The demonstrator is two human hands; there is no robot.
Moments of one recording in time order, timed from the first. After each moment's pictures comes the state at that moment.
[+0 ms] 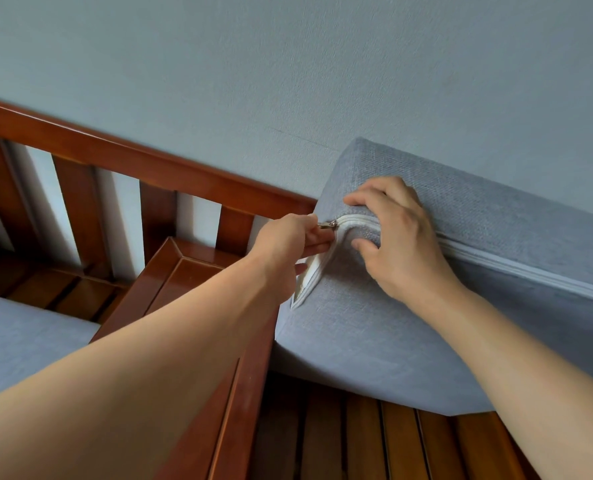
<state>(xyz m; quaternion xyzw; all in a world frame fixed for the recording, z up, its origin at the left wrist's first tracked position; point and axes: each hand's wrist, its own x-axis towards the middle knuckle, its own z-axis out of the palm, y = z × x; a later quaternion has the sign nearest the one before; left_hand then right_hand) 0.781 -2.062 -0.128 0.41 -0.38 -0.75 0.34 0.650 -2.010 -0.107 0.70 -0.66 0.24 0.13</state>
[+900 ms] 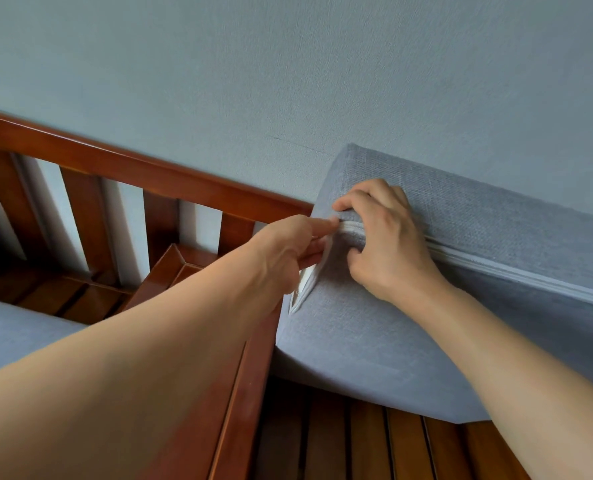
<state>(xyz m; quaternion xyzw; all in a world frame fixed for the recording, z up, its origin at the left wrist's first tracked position) 0.773 -2.054 -0.099 0.43 -0.37 -0.78 0.28 0.648 -2.014 -0.103 0.70 -0.66 0.22 0.14</state>
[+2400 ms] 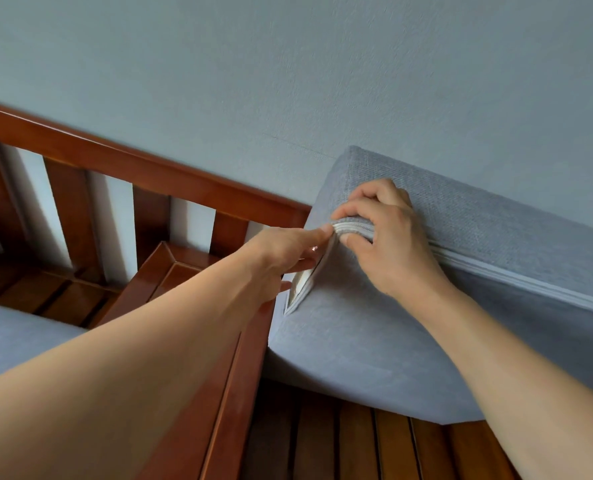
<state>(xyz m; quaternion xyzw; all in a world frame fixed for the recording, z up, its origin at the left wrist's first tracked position) 0.782 -2.078 -0.132 0.42 -0.49 -0.73 0.23 0.647 -2.026 -0.100 0.69 -0.67 0.28 0.09</state>
